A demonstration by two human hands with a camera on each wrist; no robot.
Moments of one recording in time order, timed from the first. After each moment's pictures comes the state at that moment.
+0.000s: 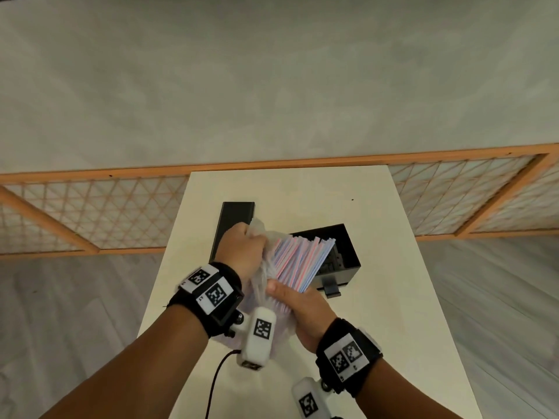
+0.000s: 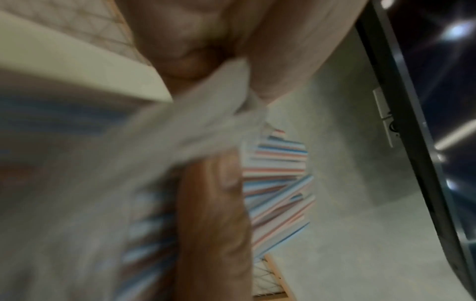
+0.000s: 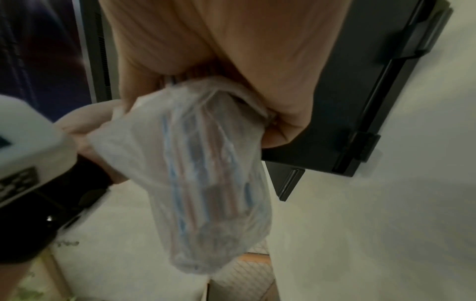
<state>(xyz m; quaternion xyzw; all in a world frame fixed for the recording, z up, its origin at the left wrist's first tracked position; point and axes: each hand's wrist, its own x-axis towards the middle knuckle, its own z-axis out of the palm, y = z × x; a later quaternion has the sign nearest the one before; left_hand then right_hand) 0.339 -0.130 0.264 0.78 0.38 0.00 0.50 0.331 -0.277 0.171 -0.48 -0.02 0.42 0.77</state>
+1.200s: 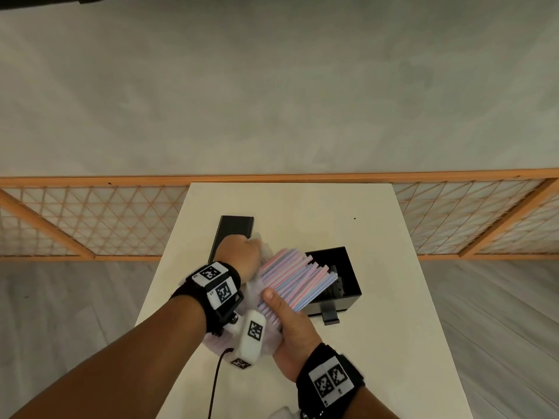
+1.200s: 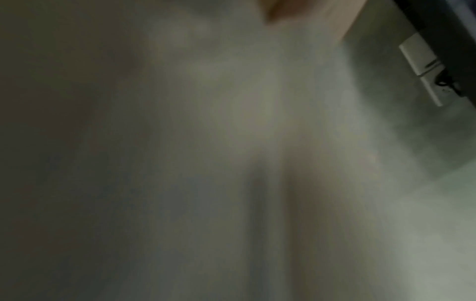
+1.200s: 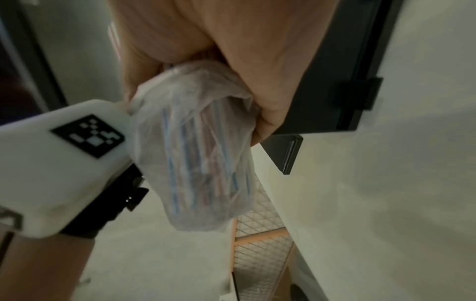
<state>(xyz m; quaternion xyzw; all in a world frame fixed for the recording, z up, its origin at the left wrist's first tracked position) 0.387 -0.102 0.238 0.85 0.36 -0.03 0.39 0.341 -0.252 0.161 -0.33 0.04 0.45 0.83</state>
